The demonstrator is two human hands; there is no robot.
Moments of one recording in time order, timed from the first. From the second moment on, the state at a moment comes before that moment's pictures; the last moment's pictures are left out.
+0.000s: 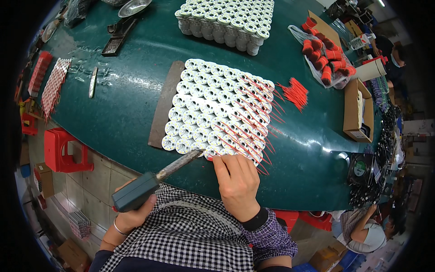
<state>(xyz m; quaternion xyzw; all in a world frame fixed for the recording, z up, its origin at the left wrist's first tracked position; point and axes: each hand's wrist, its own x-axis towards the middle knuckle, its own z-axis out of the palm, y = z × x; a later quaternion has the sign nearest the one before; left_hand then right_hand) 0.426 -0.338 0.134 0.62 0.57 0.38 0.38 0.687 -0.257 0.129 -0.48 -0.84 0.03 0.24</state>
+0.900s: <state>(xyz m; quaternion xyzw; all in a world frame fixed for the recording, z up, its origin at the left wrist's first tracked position) 0.426 -0.327 0.134 0.61 0.57 0.39 0.39 0.690 -0.251 0.141 -0.46 -0.84 0.07 0.26</state>
